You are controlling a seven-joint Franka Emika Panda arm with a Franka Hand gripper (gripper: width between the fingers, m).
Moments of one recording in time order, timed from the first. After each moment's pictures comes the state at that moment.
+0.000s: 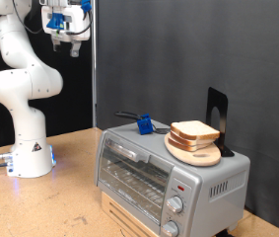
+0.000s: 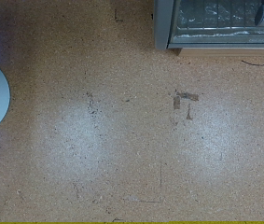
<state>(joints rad) -0.04 -0.77 0.02 -2.34 0.03 1.55 2.32</state>
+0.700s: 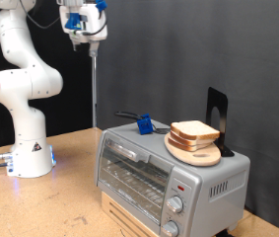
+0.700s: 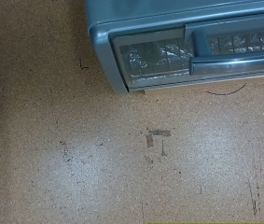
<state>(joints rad) -0.05 -0.56 0.07 -2.19 0.13 1.60 2.48</state>
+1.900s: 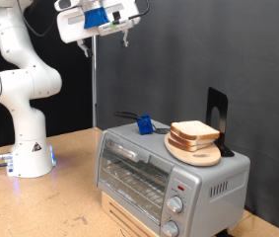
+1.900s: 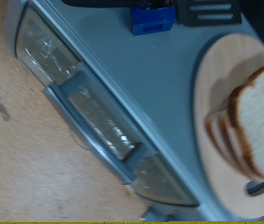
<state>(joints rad) 0.09 -0.55 -0.06 -2.24 0.25 1.90 1.42</state>
